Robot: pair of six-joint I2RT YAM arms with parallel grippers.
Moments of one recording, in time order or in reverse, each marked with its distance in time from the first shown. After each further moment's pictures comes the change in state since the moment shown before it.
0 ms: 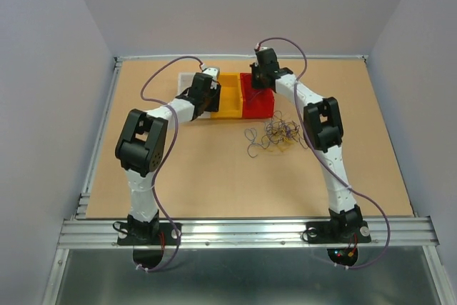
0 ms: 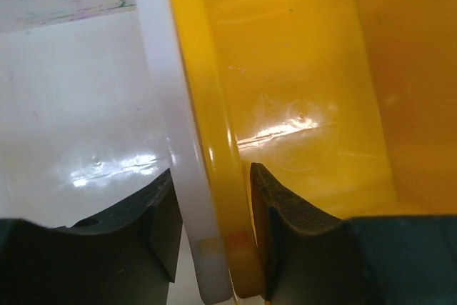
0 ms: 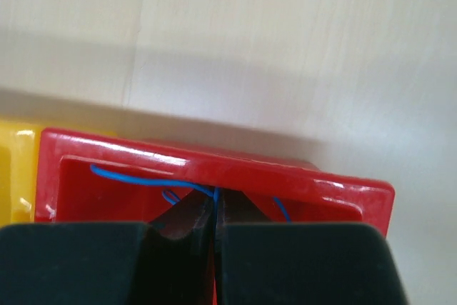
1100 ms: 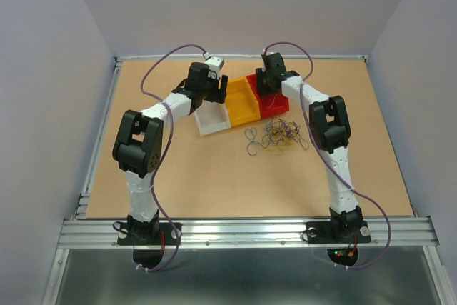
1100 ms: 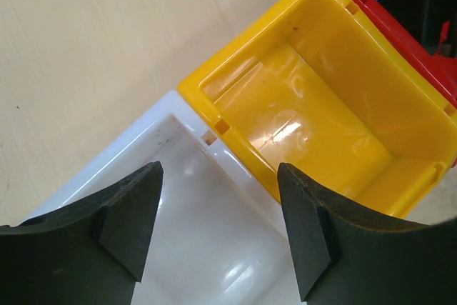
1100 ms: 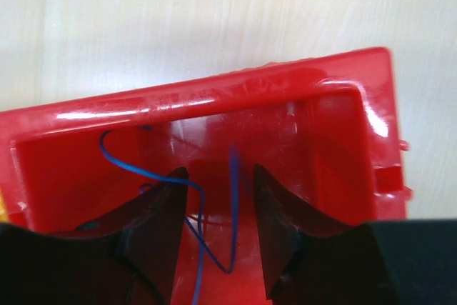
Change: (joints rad) left arm -0.001 -0.051 0.057 0.027 0.196 0.093; right arm -0.034 -0.074 -0.156 0.008 -0.006 -0.058
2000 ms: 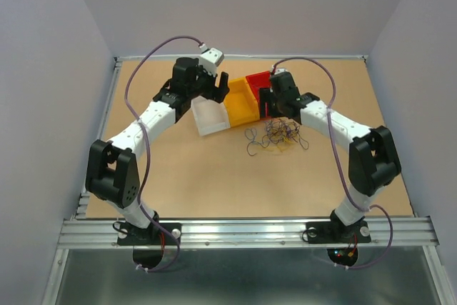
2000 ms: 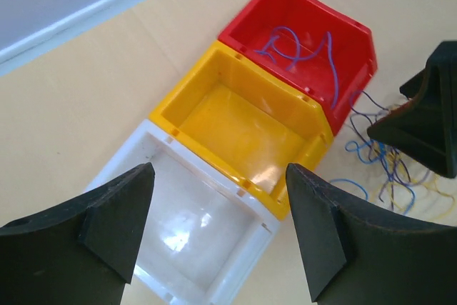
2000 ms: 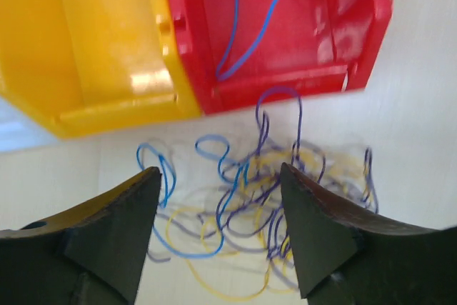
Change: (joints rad) left arm -0.017 -0.331 -0.095 -0.053 0.130 0.102; right arm 0.114 -0.643 -0.634 -0.007 0.134 0.088
